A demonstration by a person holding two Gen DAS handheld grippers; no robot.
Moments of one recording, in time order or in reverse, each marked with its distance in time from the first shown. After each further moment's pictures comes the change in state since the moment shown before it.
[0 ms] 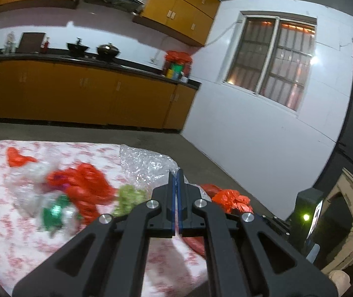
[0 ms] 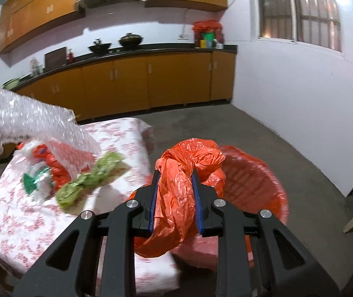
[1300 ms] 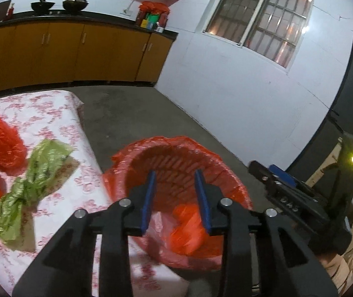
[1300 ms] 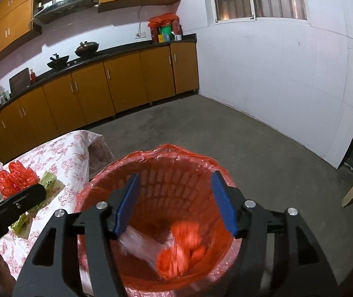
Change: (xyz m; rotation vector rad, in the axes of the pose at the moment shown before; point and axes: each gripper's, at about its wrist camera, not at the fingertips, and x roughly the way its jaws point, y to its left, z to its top) left arm 0.177 -0.036 -0.072 0.015 0.262 -0.118; right arm 0.041 -0.107 -0.002 0.175 0.012 -0.113
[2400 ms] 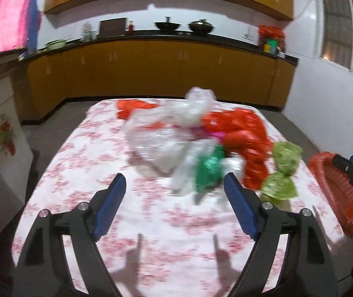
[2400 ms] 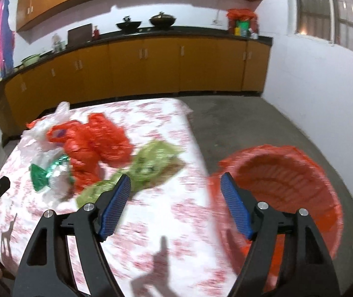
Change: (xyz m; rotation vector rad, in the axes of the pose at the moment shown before) left arm -0.202 0.197 -0.059 -0.160 -0.141 0.735; right arm 0.012 0.216 -0.033 -0.288 0.100 0.256
